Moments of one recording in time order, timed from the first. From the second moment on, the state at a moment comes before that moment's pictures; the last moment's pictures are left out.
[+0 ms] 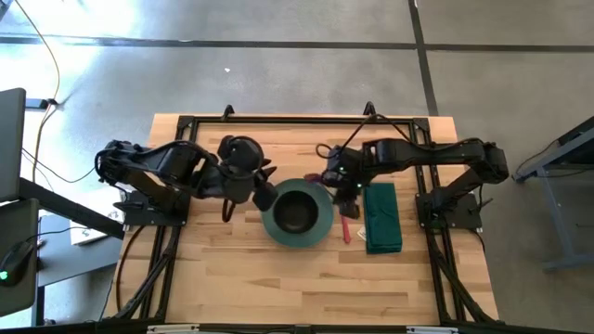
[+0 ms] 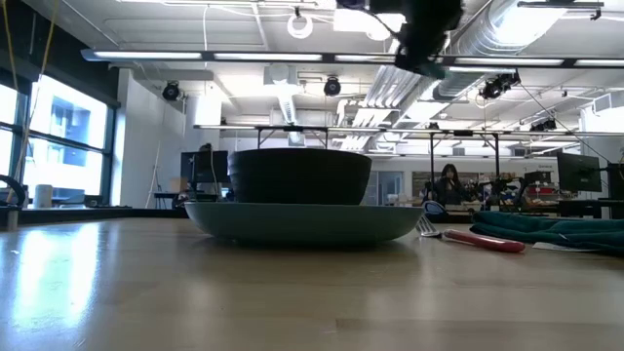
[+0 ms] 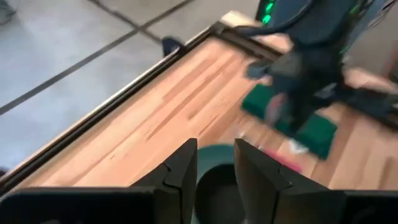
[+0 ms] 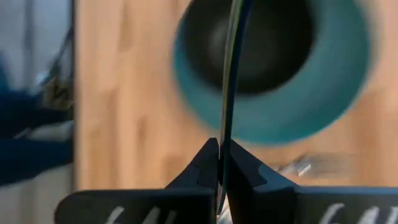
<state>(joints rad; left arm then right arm) -0.19 1.56 1.91 -1.24 -0.75 -0.73 -0.05 1.52 1.39 -0.98 -0.33 0.13</state>
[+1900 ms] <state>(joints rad) -0.19 1.52 1.60 -1.29 -0.56 -0.95 0.00 2.18 2.10 -1.57 -0.47 -0.15</state>
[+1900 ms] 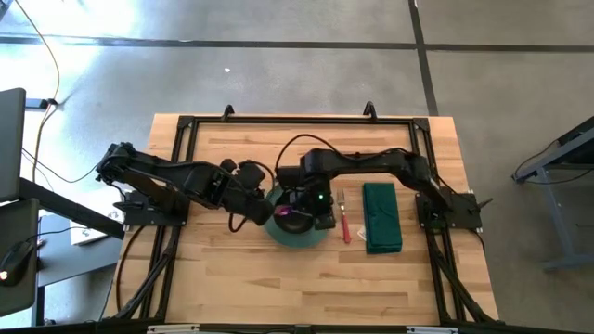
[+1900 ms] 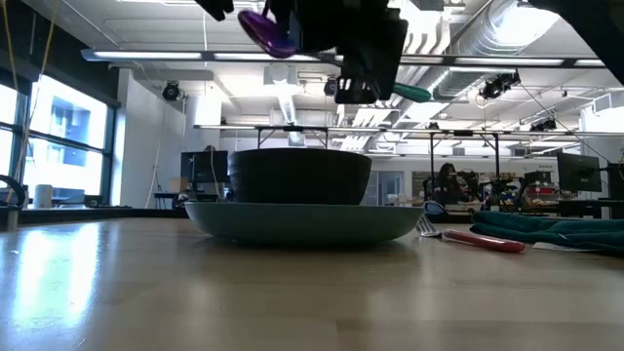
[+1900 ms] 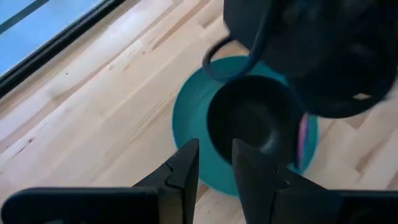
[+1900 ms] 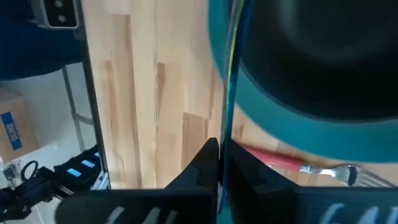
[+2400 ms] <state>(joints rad) -0.19 1.41 1.61 -1.29 -0.68 -0.88 -0.02 2.19 1.88 -1.57 -0.39 -0.06</state>
